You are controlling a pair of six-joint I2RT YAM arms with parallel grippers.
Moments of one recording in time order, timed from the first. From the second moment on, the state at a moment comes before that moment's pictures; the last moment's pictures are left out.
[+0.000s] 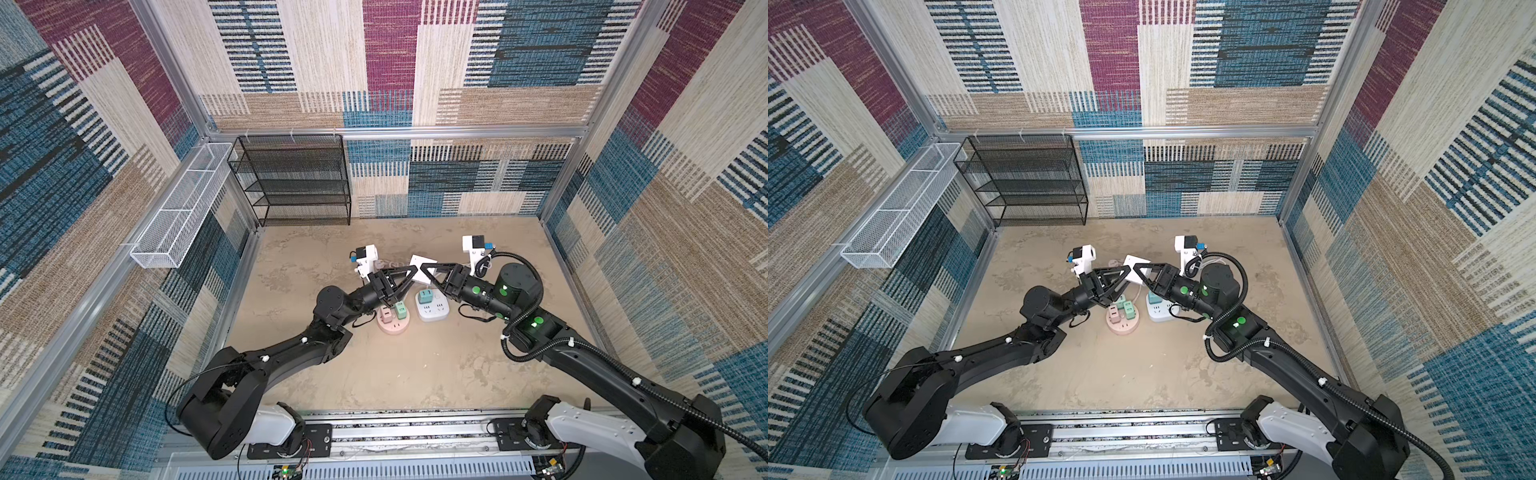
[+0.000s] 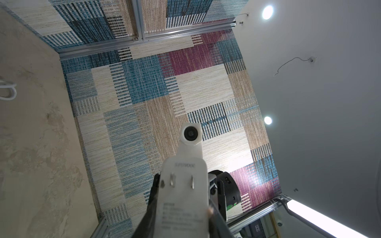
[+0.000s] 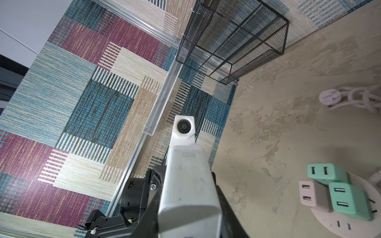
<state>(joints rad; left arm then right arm) -0.64 1.36 0.65 1.06 0.54 -1.51 0.63 1.06 0.85 0.18 -0.34 1.05</state>
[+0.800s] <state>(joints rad) -0.56 0.97 0.97 -0.47 0.28 -0.68 0.50 1.03 0.99 -0.23 -0.35 0.79</state>
